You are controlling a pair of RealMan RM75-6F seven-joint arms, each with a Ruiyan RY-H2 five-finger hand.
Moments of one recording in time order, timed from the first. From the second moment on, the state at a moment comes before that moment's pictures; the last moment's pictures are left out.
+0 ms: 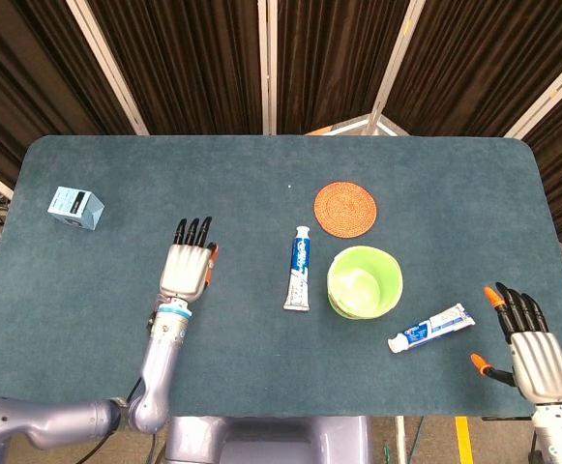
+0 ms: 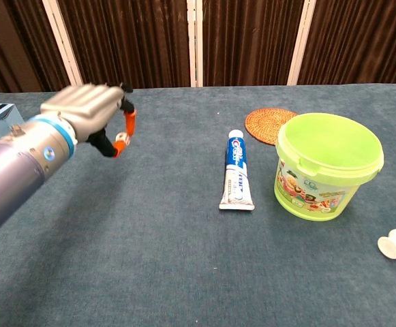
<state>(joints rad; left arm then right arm) -0.73 -1.82 -0.31 -1.54 0.93 1.30 0.96 0.05 -1.20 0.02 -1.53 -1.60 1.54 0.08</state>
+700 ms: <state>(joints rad) -0.61 -1.59 -0.16 -1.80 1.08 1.46 0.91 0.05 -1.21 0.02 -1.53 -1.60 1.55 0.05</state>
